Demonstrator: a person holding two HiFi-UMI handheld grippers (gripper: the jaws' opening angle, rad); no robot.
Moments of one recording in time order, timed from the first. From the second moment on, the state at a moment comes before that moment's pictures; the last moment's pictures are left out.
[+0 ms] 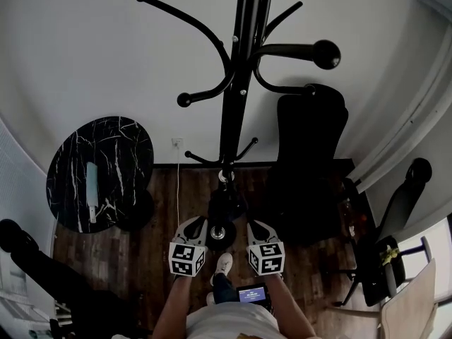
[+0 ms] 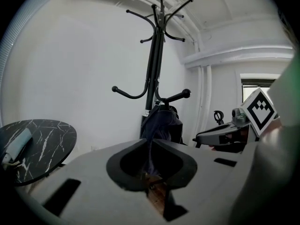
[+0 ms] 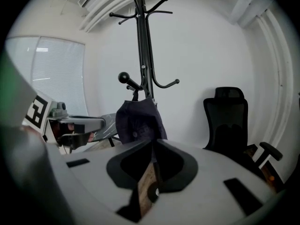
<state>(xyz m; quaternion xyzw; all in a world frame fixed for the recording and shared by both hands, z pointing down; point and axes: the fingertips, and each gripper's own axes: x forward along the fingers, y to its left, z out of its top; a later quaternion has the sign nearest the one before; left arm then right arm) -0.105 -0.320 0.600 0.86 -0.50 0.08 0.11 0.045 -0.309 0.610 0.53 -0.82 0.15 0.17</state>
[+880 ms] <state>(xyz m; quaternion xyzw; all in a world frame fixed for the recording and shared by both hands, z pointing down) -0.081 -0.361 0.631 0.87 -0.45 0.10 0.16 0.025 -0.374 0.615 0.52 -0.82 0.13 0.20</state>
